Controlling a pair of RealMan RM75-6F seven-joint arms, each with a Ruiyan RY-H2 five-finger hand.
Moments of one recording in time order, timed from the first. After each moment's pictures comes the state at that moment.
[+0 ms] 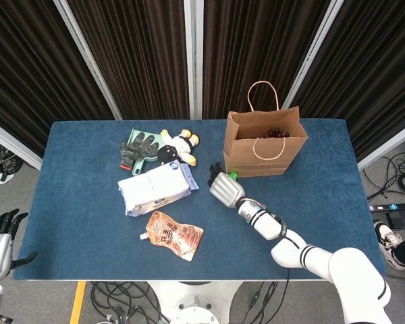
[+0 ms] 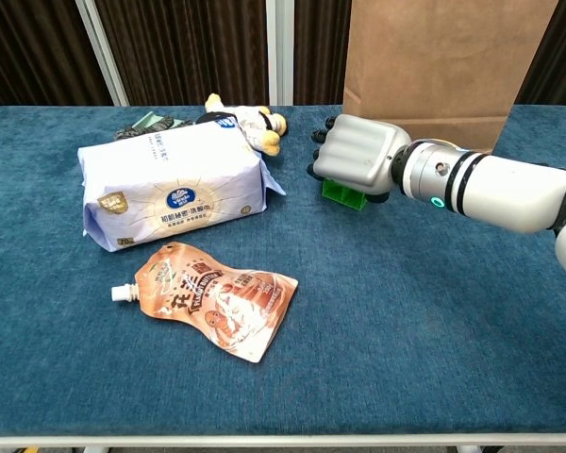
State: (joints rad) left arm 0.00 -1.24 -0.03 -1.50 1.40 1.48 0.04; right arm 0.97 -1.84 0.08 -0.86 -1.47 0.78 -0.74
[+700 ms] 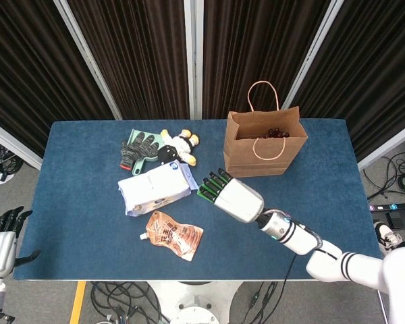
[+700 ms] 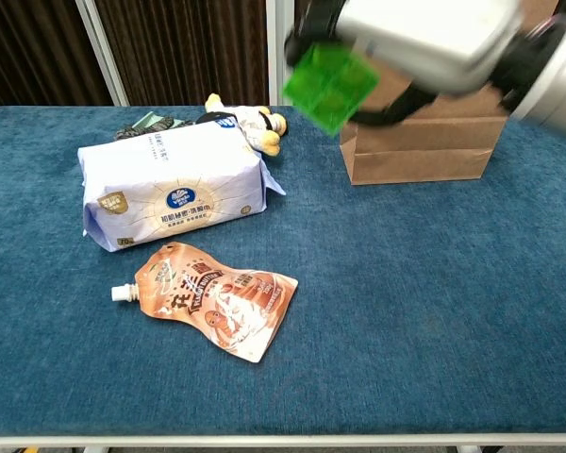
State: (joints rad) left arm -0.01 -1.22 -0.03 -1.54 1.41 1.47 0.08; right arm 0.88 -1.48 0.03 -1.31 -1.77 1.37 -0.34
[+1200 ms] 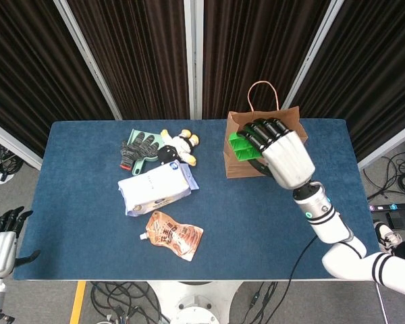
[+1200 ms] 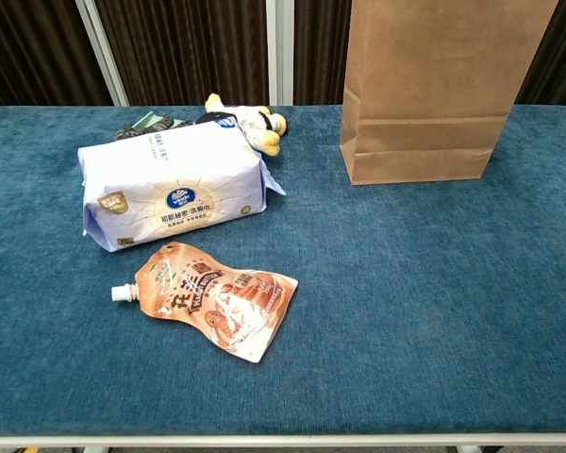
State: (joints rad) left arm -0.01 -1.21 -0.03 -1.55 1.41 1.47 0.09; right arm 0.80 -1.25 0.25 -1.54 -1.51 1.41 -0.17
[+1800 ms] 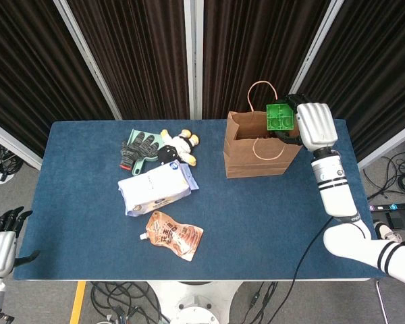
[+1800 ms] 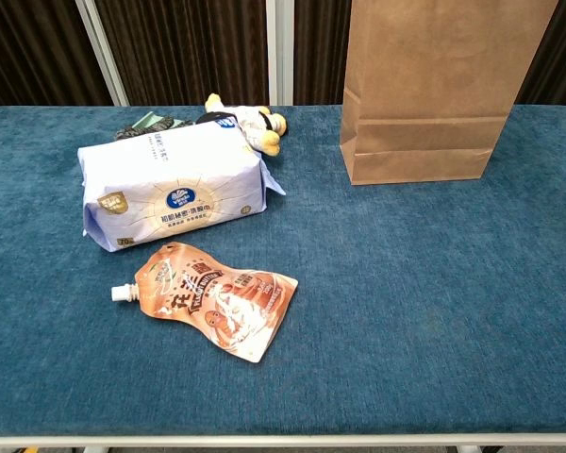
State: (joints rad) left arm -0.01 -1.21 -0.03 -1.55 1.40 1.46 0.08; right arm 0.83 -1.21 0.41 -1.50 -0.95 1.03 -0.15
